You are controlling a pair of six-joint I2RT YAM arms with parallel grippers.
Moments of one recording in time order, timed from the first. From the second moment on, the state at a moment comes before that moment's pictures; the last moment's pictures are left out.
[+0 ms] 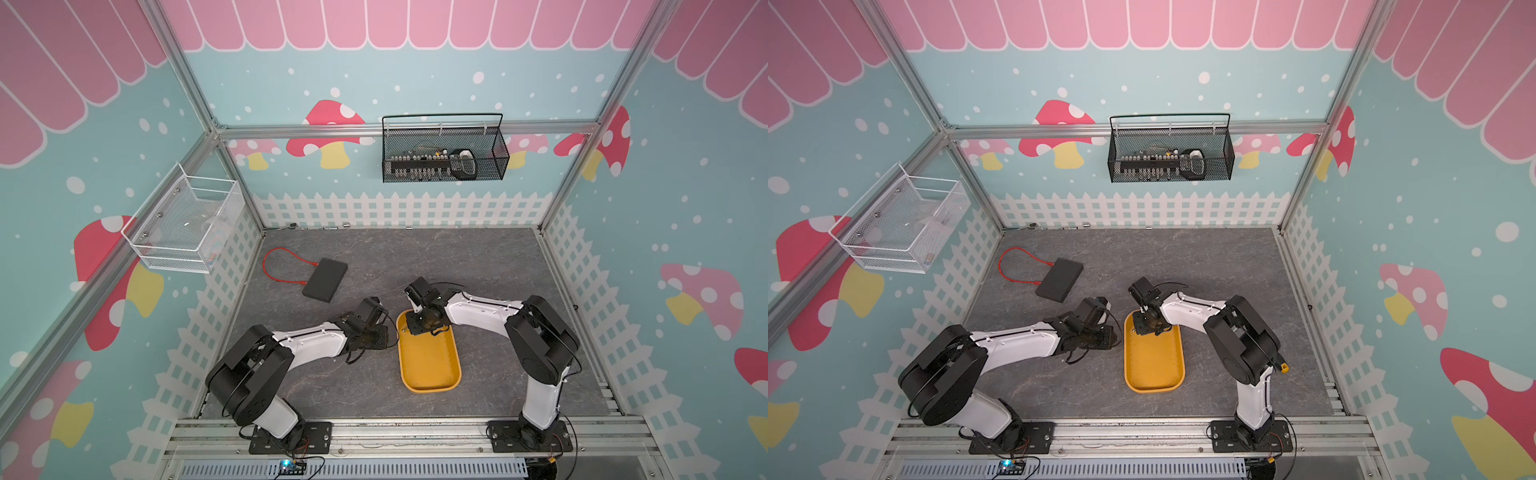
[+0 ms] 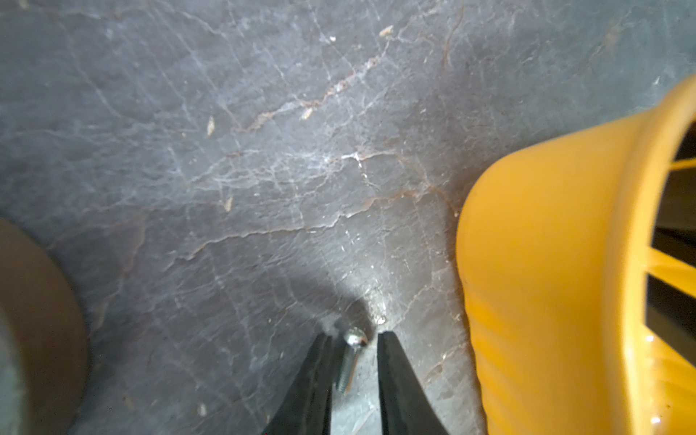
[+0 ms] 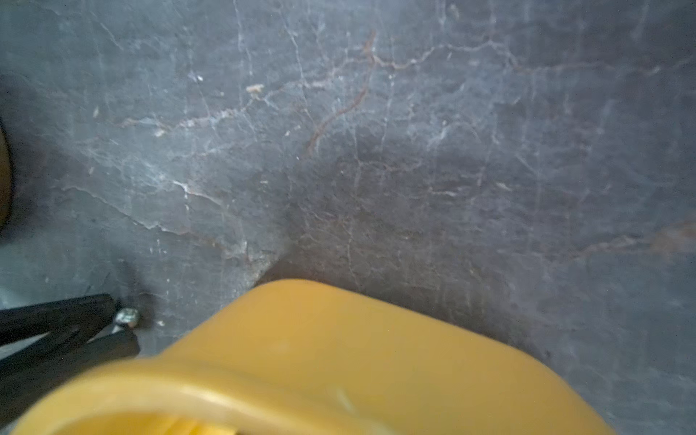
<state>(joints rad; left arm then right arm) -0.66 1.57 0.71 -0.18 0.09 -0.55 0.74 1.89 1.19 -0.51 -0.02 0.44</state>
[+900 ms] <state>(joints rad) -0.66 1.58 0.72 -0.17 0.09 -0.54 0.77 1.93 1.25 -0.56 0.05 0.43</state>
